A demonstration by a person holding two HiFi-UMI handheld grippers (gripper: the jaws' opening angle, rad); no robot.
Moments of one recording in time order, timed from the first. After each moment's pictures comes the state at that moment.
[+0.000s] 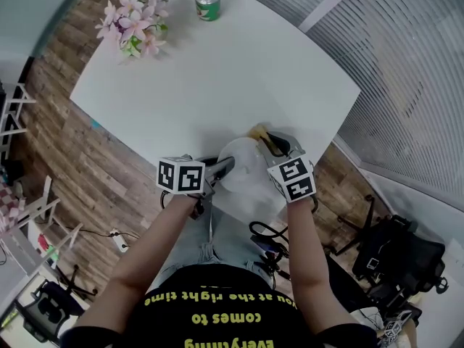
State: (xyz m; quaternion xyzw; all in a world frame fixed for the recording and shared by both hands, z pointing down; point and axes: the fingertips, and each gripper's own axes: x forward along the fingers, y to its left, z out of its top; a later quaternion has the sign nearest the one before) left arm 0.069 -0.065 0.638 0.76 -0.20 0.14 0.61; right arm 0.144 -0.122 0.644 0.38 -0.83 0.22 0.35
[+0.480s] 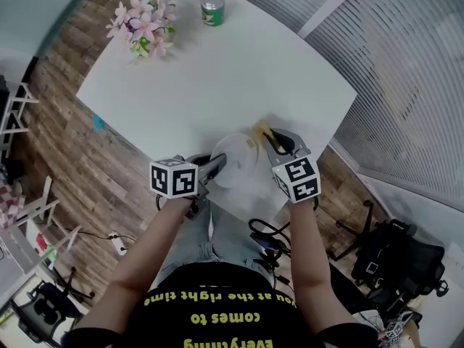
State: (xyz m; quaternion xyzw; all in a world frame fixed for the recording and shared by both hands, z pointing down) left arm 0.042 -0.071 0.615 0.78 -0.24 0.13 0.56; right arm 0.141 -0.130 0.603 0.40 -0.84 0.19 0.31
